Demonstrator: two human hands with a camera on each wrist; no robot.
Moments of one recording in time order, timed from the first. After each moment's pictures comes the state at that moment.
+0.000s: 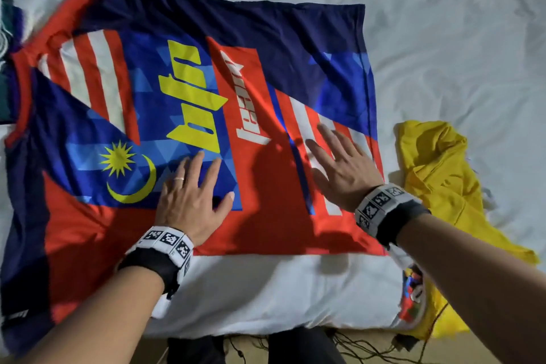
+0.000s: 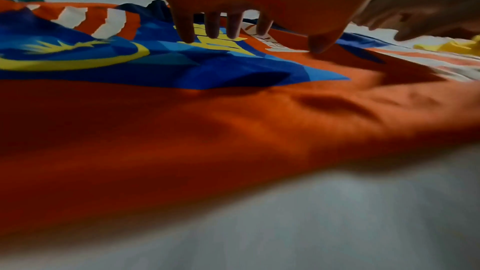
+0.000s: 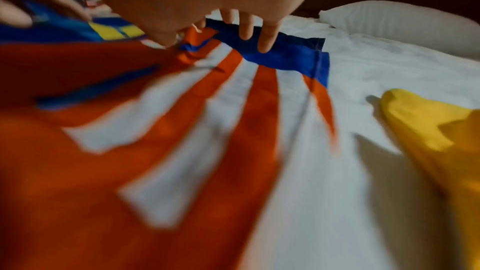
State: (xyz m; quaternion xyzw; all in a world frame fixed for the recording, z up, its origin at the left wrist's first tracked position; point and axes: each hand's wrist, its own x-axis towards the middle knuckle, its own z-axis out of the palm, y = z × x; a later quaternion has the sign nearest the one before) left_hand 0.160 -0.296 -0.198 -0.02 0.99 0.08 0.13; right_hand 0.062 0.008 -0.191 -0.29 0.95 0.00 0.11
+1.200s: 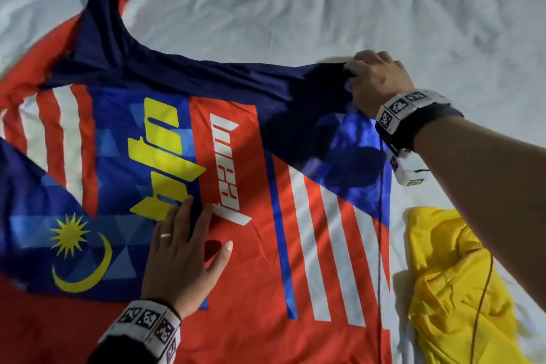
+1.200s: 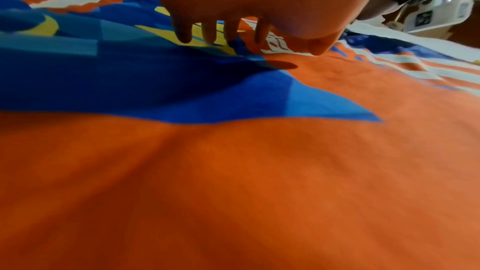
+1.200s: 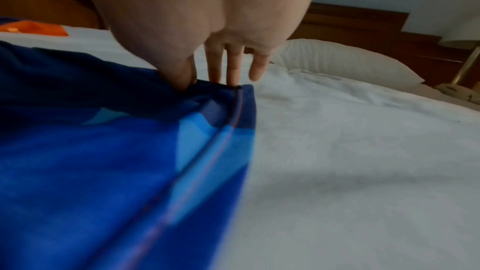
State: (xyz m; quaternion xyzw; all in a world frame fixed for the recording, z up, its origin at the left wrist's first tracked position) left_hand 0.096 -0.255 -0.224 -0.09 0.98 0.12 0.12; right_hand -0.258 0.024 -0.206 -0.20 0.98 -0.02 0.08
